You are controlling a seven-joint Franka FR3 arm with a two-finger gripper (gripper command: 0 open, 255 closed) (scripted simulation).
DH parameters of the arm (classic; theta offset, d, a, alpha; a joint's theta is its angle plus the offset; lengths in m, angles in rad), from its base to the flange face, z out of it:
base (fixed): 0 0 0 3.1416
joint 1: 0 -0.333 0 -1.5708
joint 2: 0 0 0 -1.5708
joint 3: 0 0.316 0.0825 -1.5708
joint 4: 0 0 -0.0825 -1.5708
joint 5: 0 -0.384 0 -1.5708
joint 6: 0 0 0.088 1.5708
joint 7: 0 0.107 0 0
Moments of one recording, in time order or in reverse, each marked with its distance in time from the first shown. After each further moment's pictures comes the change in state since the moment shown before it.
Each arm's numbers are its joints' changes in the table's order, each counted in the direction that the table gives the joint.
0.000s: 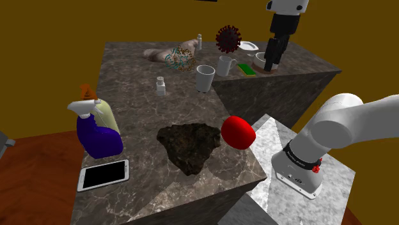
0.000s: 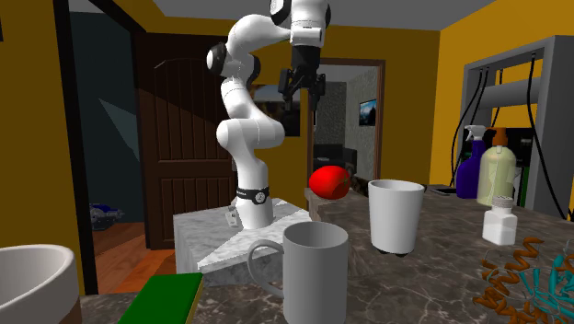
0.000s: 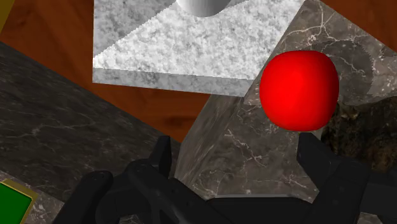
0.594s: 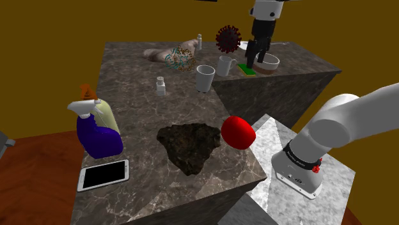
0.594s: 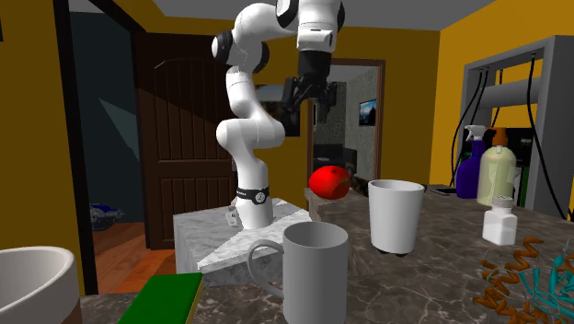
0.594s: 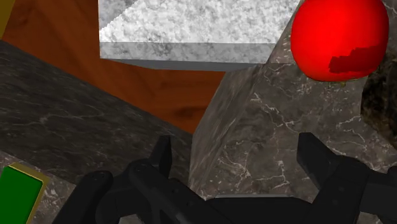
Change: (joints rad) arm 0.046 -0.234 -0.029 -0.059 0.039 0.173 -0.002
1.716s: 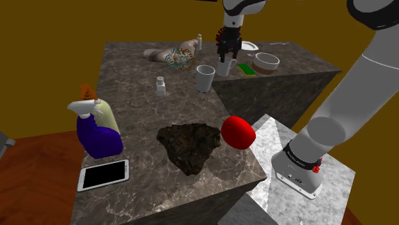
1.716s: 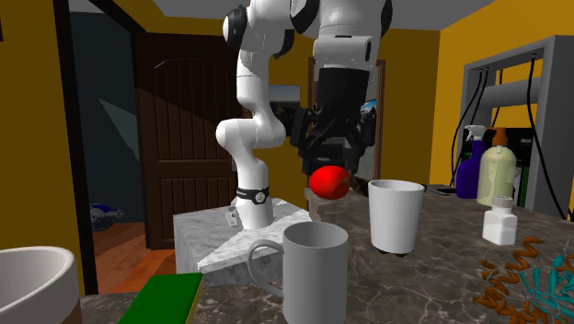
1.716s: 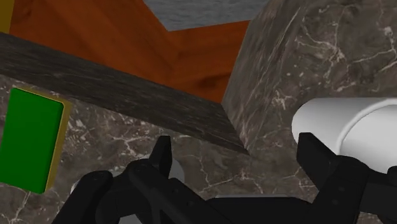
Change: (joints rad) arm 0.083 -0.640 -0.070 -0.421 0.042 0.222 0.020
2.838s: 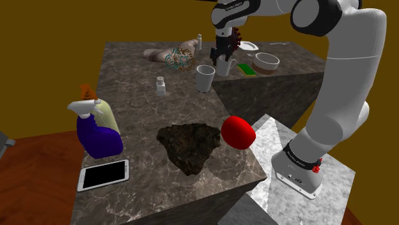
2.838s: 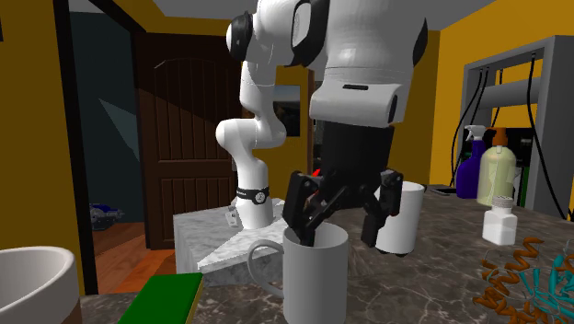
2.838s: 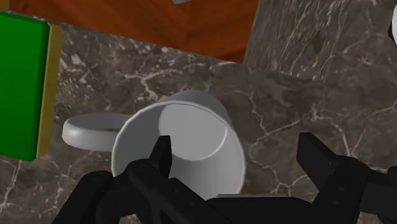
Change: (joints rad) arm 0.050 -0.381 -0.035 -0.328 -0.015 0.056 0.006
